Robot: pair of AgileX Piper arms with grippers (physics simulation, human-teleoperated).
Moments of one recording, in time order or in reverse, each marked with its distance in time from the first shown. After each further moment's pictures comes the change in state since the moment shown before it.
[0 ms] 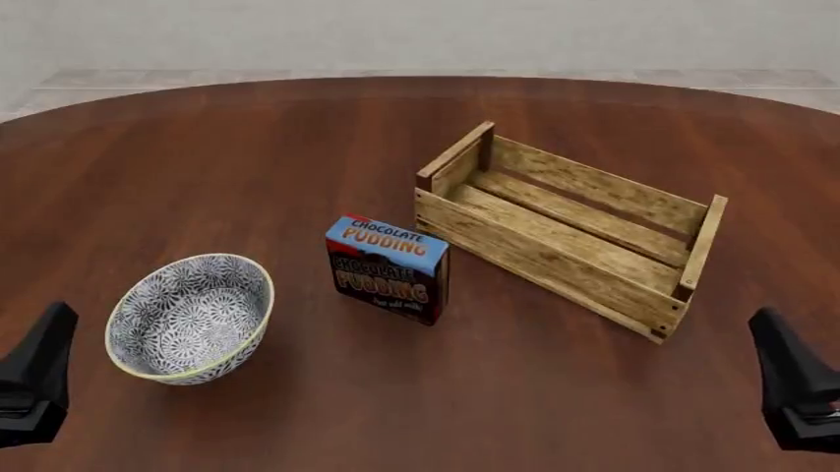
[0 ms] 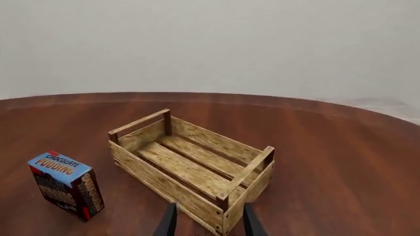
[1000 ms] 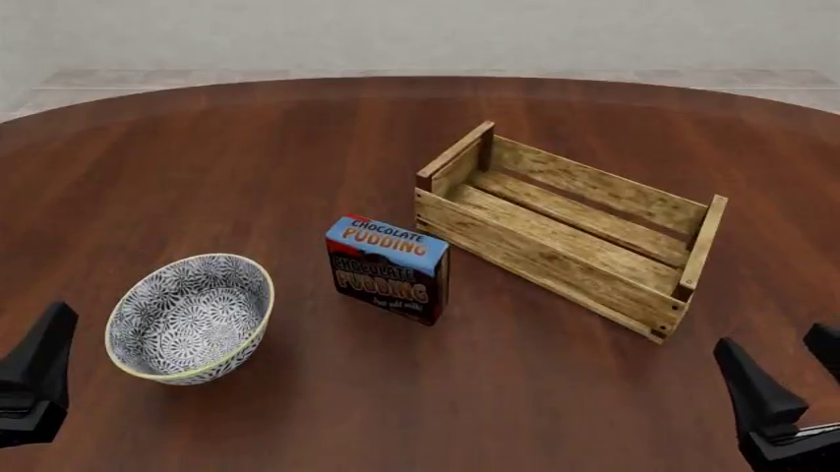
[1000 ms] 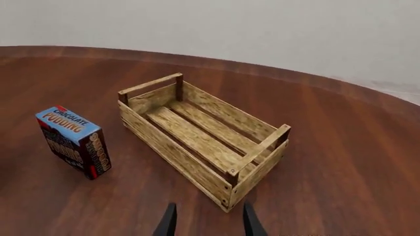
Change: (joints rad) left arm 0.000 0.000 0.000 0.000 0.000; right arm 0.072 0.022 0.002 0.123 -0.075
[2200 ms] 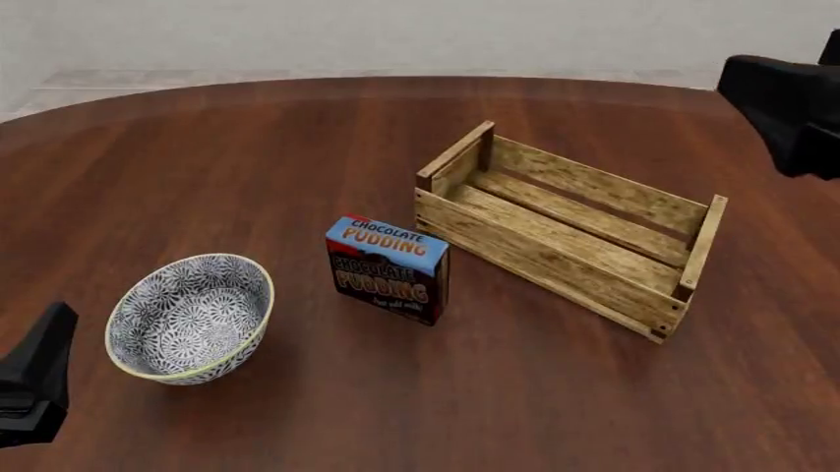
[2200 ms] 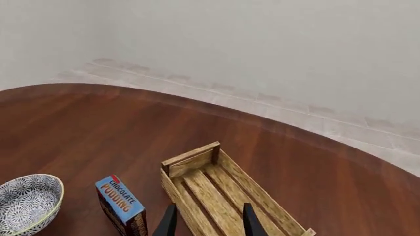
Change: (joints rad) left arm 0.000 0.000 0.000 0.000 0.000; right arm 0.199 0.625 -0.777 0.126 -0.029
